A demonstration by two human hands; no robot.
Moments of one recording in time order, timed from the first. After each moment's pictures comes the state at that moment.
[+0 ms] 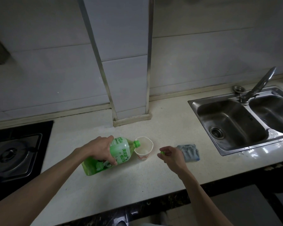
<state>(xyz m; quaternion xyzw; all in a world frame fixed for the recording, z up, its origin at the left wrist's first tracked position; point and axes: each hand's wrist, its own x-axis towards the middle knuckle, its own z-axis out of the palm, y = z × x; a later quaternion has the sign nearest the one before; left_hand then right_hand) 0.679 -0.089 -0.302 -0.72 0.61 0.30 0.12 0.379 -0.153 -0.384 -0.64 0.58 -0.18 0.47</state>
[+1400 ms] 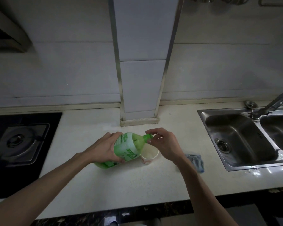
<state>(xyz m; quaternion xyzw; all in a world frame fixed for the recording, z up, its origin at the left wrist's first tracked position) 0.686 -0.063 -0.310 -0.72 0.61 0.30 -0.11 0.446 -0.176 -0.290 -0.73 0.41 -0.23 0.50</state>
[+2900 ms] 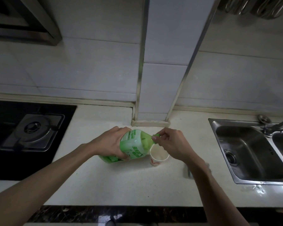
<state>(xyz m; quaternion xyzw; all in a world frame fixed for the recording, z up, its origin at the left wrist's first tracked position) 0.705 -0.041 -0.283 -0.71 0.63 0.27 -0.13 0.474 -0.162 -0.251 -0.83 0.41 -0.12 0.37</state>
